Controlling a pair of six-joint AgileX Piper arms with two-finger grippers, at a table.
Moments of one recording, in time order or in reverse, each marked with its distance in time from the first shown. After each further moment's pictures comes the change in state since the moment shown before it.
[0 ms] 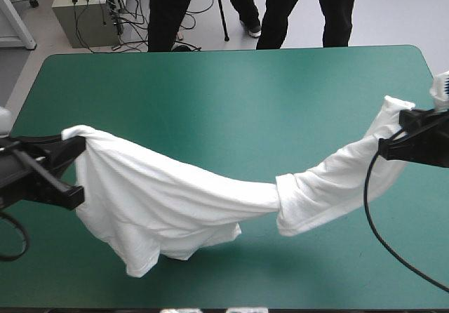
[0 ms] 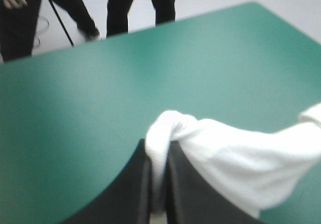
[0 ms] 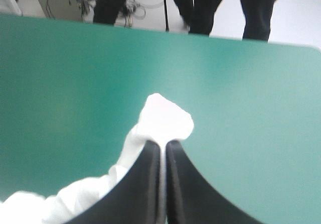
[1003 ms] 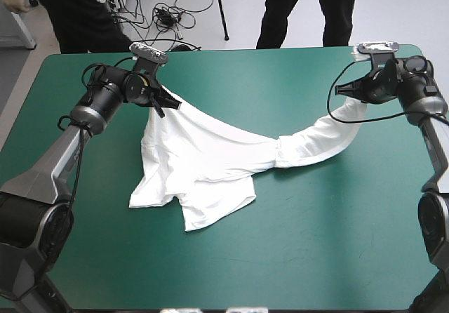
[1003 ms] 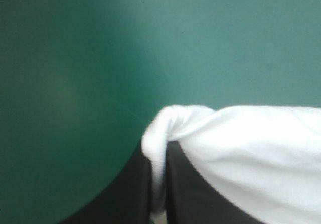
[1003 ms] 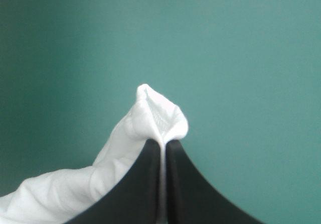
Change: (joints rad) left arm 0.000 0.935 -0.069 0.323 -0.477 -0.001; right arm -0.108 0.848 -0.059 -0.142 -0.391 0.040
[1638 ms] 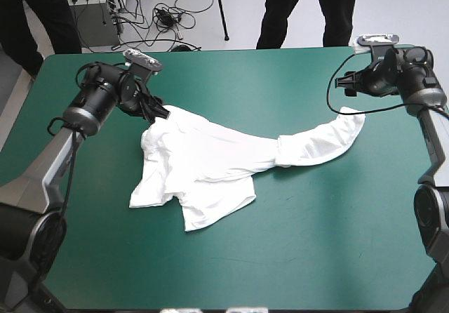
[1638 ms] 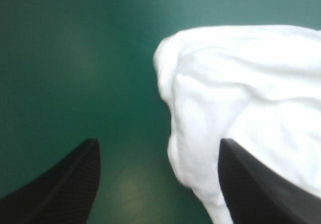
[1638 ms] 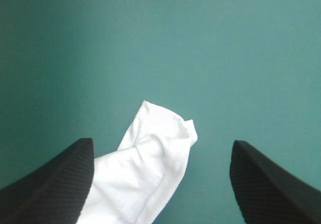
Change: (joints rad) left arm 0.000 -0.054 -0.004 0.091 0.206 -0.003; right arm 0.000 0.044 -0.124 0.001 0.085 0.000
